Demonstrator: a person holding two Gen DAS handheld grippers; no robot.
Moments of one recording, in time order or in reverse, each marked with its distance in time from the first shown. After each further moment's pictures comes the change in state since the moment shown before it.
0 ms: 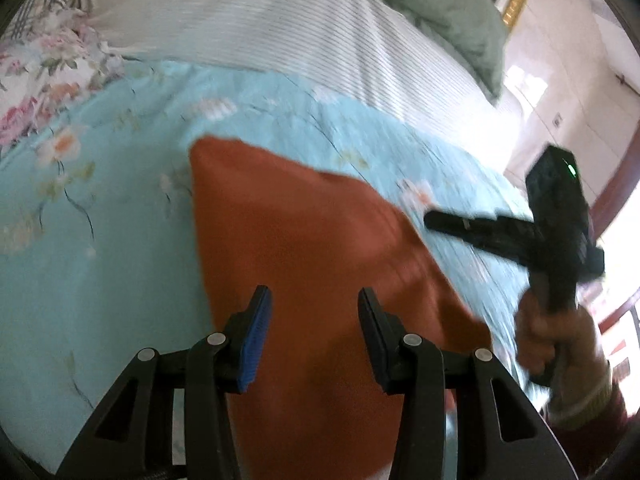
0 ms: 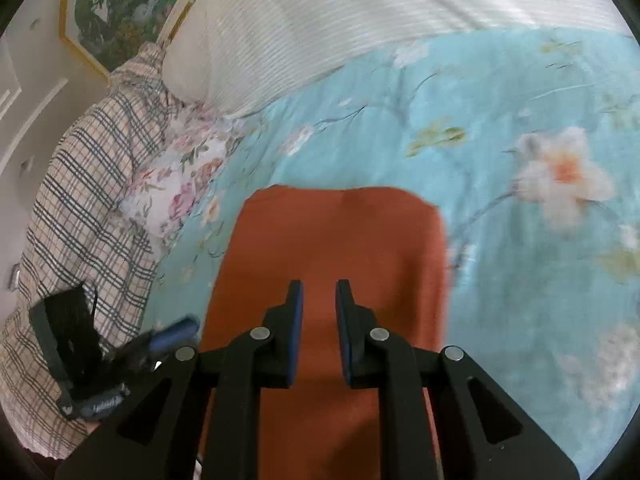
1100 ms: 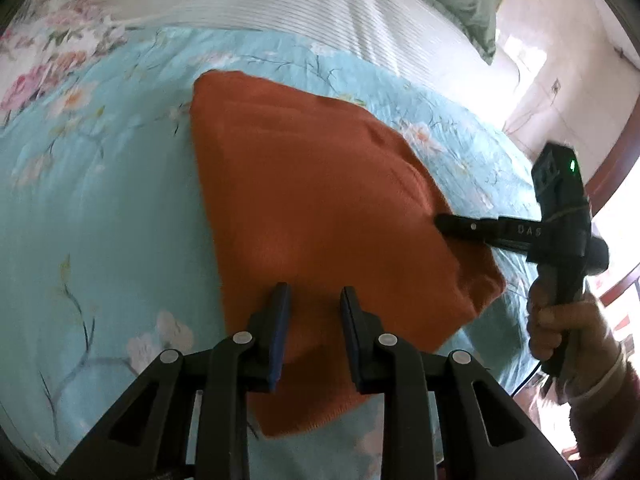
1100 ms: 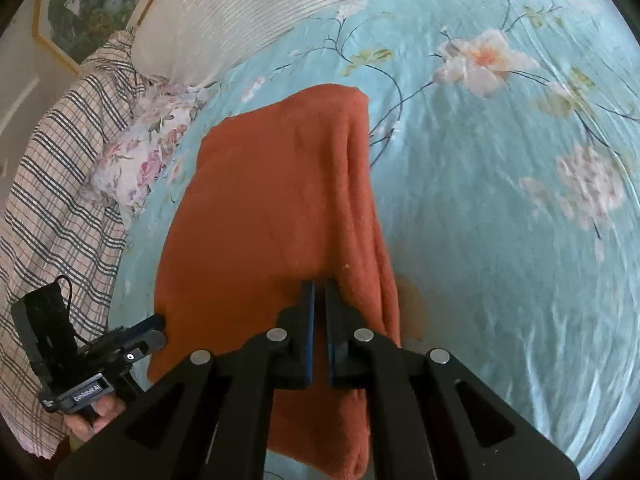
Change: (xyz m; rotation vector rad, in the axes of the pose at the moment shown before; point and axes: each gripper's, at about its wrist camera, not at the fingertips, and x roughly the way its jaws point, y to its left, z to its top) left arm -0.013 0.002 -0.077 0.036 0.106 0.002; right arm -0.024 -0.027 -0.098 0.073 0.024 -0.118
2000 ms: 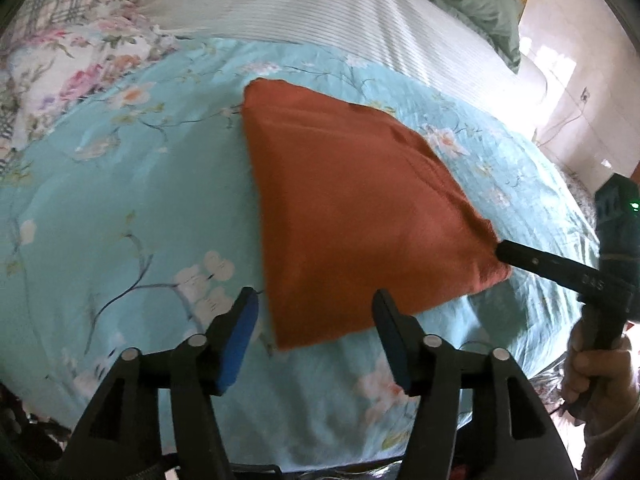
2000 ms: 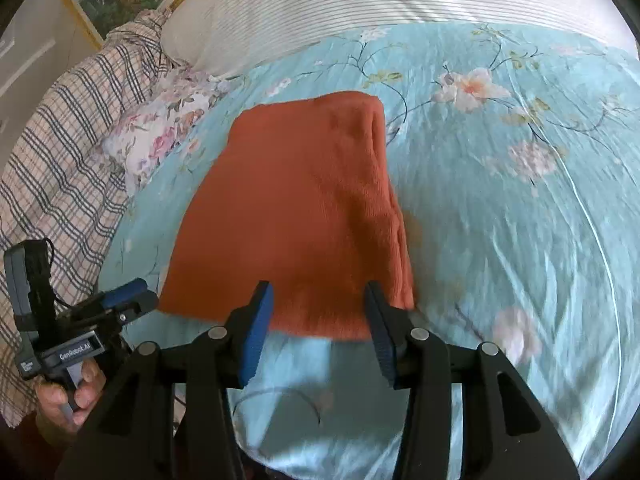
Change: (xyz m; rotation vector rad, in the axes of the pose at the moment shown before) left arm -0.049 -0.012 -0.037 -0.027 -0.042 0.170; right arm -0.058 0.042 -0.065 -0.127 -0.057 -0.095
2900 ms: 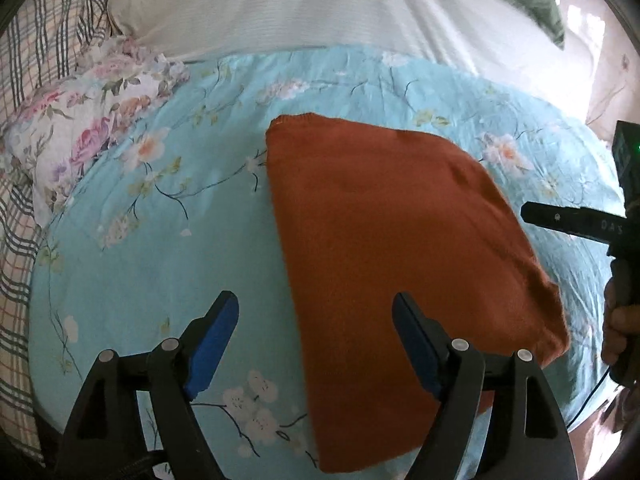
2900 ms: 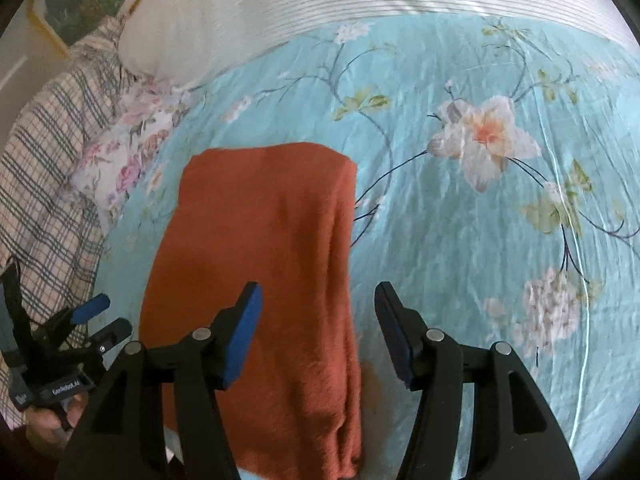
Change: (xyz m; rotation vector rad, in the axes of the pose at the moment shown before) left arm 0.043 -0.009 0.099 0.075 0.087 0.219; right arm 0.056 -0.031 0.118 0.041 0.104 -0.016
